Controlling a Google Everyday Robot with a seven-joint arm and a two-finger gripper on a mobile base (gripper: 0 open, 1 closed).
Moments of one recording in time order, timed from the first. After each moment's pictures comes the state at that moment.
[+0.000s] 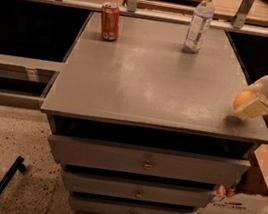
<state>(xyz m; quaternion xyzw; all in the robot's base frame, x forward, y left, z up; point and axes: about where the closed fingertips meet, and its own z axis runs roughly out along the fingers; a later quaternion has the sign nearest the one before) 0.573 -0.299 0.846 -0.53 0.82 0.01 0.23</state>
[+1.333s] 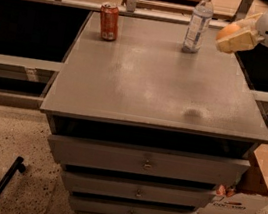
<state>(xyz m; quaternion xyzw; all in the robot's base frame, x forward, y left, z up) 0.685 -0.235 0.970 -0.47 0.75 0.11 0.45</state>
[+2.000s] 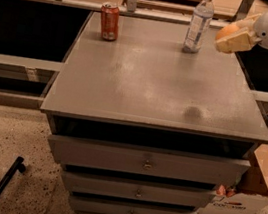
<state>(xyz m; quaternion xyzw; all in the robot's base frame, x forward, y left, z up) 0.689 -0.235 0.968 -0.47 0.75 0.10 0.45</state>
